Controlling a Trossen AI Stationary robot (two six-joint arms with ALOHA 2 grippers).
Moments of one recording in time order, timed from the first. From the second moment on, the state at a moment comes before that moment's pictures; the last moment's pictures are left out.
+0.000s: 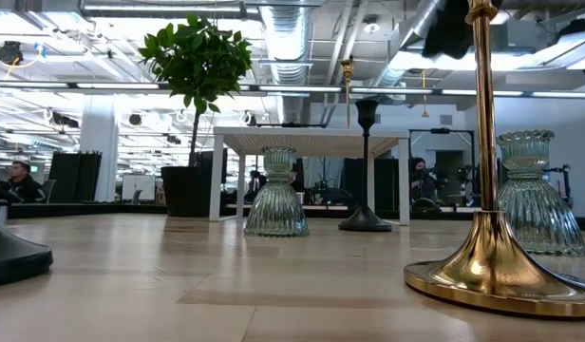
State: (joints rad) left arm -0.27 0.98 0.95 0.11 -0.34 -0.04; right arm 0.13 1.13 1.06 -0.80 0.10 0.27
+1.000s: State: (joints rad) left arm -0.33 0.97 0.95 0.10 -0.34 -0.04; right arm 0.13 1.22 0.53 -0.04 0.27 0.41
